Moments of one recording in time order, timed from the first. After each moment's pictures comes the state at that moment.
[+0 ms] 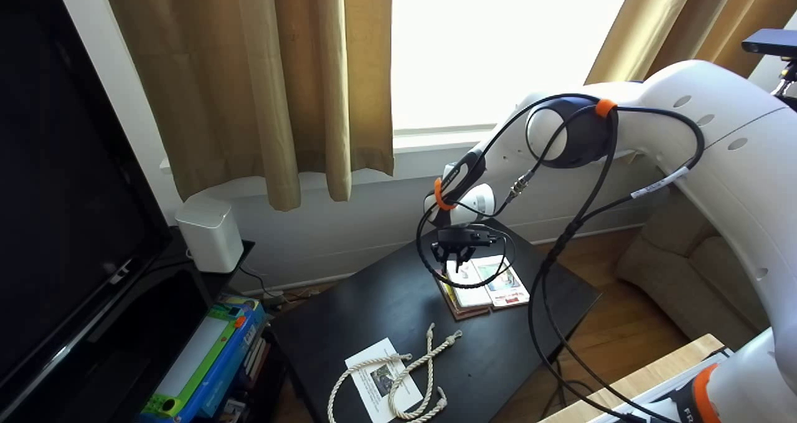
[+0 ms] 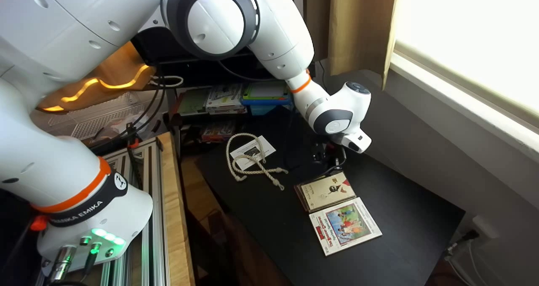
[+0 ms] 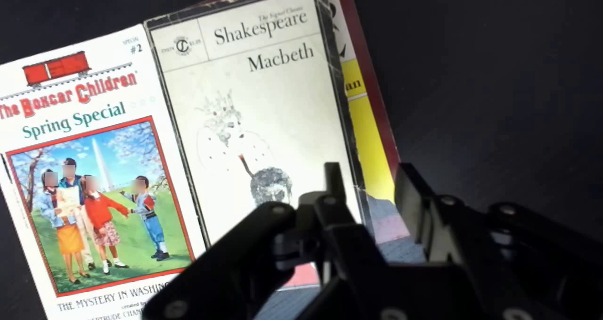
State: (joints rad) arm 0.06 1.20 -0.03 -1.51 0.09 2.51 0.33
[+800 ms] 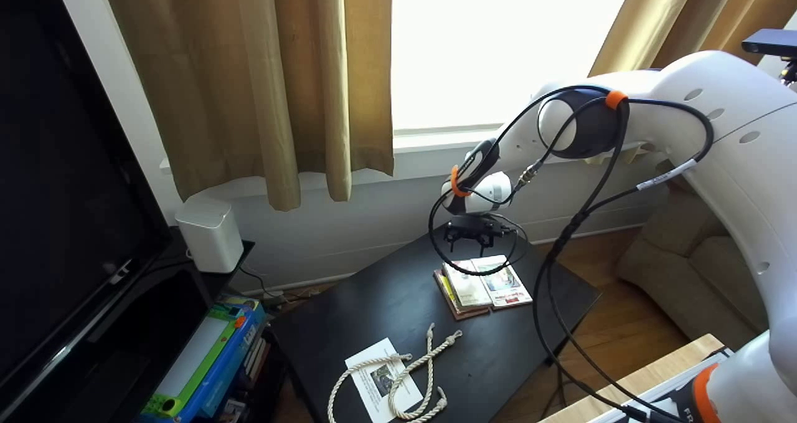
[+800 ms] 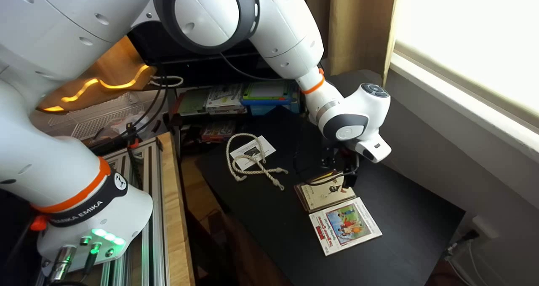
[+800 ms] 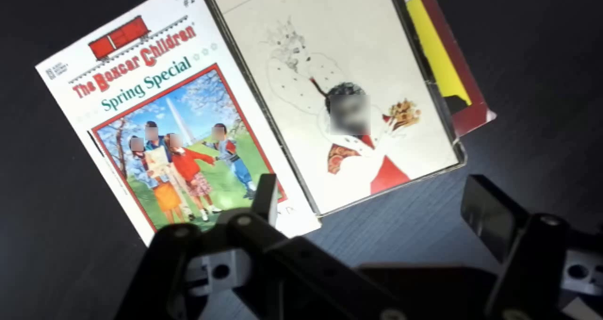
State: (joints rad) arm 0.02 1.16 -0.09 -1.54 0.16 2.56 0.41
